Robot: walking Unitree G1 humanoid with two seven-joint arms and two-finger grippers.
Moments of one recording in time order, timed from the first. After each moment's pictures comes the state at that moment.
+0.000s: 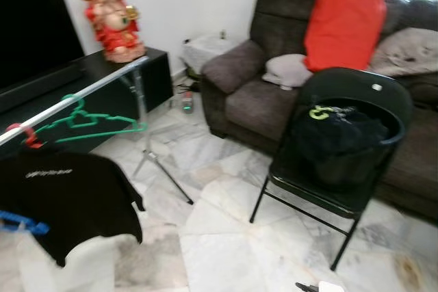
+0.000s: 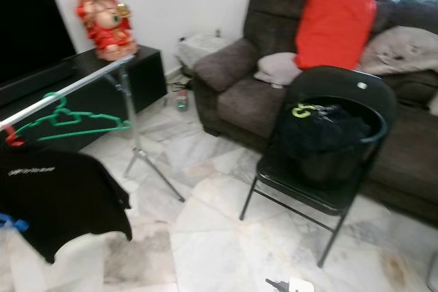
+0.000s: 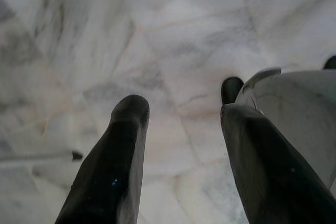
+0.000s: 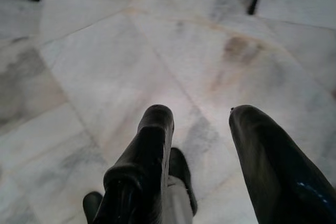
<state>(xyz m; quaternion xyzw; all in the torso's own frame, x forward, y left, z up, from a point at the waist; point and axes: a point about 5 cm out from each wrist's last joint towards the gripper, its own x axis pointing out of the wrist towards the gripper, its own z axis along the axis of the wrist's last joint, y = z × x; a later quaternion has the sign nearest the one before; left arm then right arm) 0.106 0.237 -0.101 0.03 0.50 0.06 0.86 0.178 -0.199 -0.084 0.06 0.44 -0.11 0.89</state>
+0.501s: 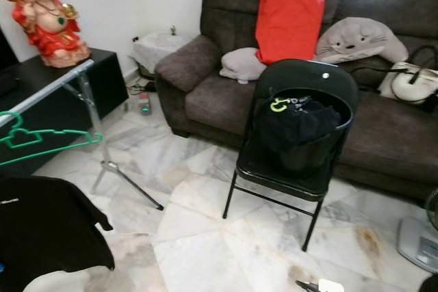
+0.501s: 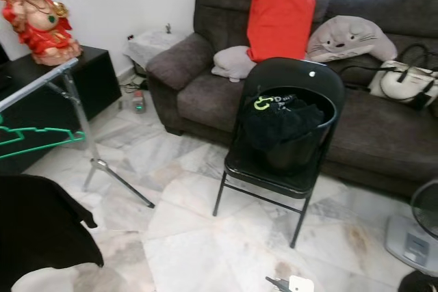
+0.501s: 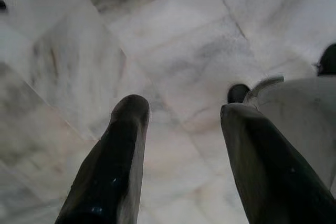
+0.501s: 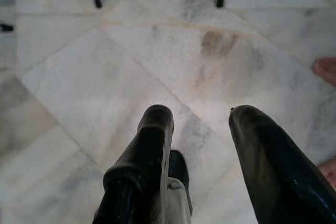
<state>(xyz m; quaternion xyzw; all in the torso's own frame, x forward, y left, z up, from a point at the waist) 0.104 0.240 -0.101 0.04 0.51 0.06 0.86 0.185 -0.193 -0.081 0.06 0.43 -0.10 0.90</state>
